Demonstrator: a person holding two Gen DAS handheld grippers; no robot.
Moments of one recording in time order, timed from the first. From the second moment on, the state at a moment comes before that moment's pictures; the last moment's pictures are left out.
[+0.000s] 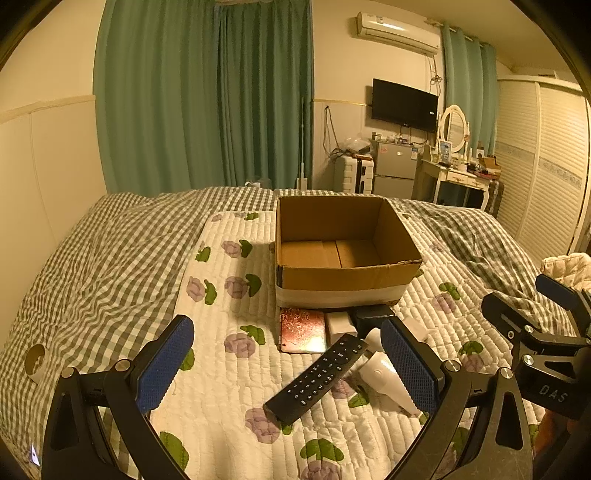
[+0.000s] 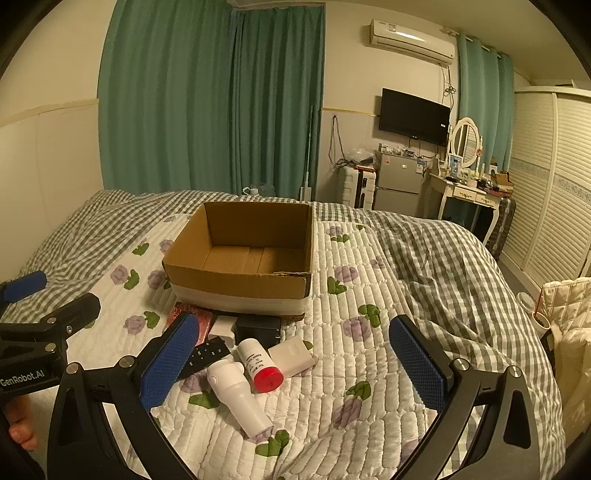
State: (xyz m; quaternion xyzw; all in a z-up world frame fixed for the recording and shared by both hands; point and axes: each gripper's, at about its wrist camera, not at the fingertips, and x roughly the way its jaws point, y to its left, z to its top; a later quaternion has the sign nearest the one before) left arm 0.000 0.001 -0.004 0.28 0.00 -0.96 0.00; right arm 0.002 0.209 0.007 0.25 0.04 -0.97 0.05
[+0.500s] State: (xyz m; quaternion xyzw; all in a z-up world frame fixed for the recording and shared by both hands) left arm -0.044 0.006 -0.085 0.38 -0.02 -0.92 -0.02; right arm -0.036 0.214 -0.041 0.34 0.04 -0.94 0.04
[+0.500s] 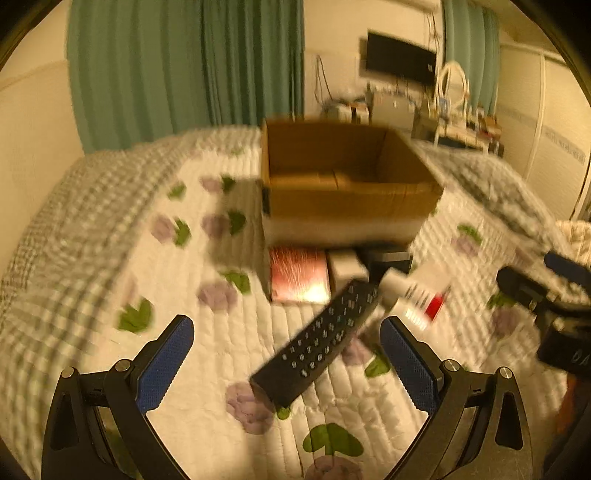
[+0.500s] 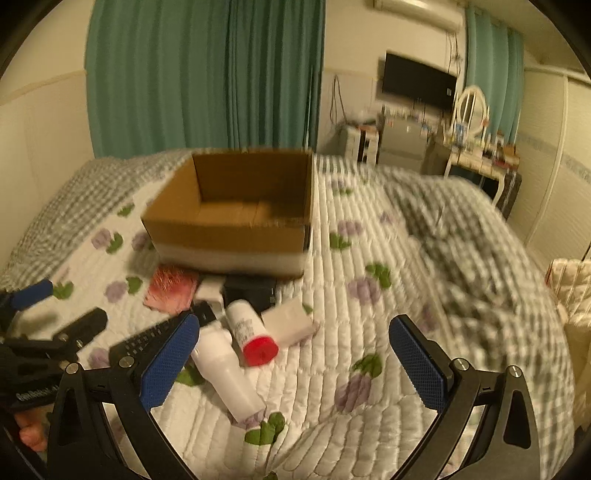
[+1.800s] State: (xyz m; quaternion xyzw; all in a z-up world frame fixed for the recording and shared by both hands) left arm -0.064 0.011 -0.114 0.44 -0.04 -0.89 -0.09; right arm -0.077 0.144 -0.128 0.50 0.07 -0.85 0.14
